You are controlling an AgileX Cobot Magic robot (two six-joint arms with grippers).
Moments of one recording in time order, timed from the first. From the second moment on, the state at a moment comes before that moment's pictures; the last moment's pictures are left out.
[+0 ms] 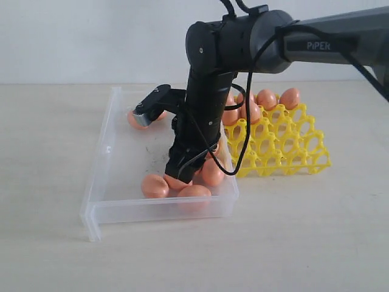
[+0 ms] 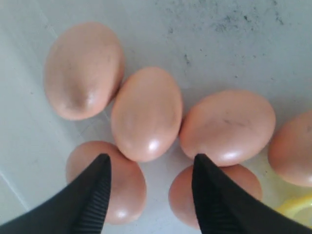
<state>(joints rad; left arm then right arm) -0.09 0.00 0.00 0.16 -0.29 -0.23 0.50 2.14 -1.70 0.16 1.04 -0.58</state>
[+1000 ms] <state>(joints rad) -0.09 0.00 0.00 0.16 -0.29 -0.23 0.58 2.21 -1.74 -0.05 0.94 -0.48</state>
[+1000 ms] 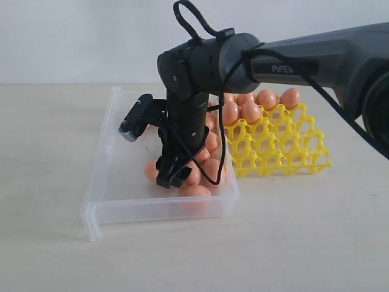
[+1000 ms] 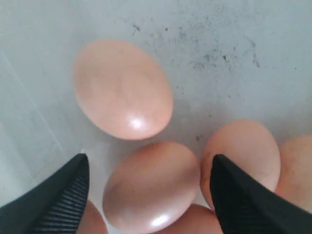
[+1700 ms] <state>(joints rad) -0.09 0.00 0.00 0.16 -0.29 -0.23 0.53 2.21 -1.74 0.00 0.94 -0.07</state>
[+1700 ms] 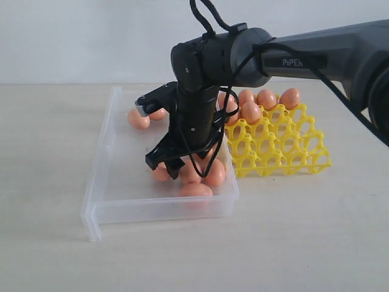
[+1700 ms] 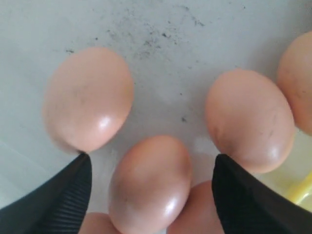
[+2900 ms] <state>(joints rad) -0.09 0.00 0.00 0.16 -0.29 -0.23 0.53 2.21 -1.74 0.01 0.95 0.11</state>
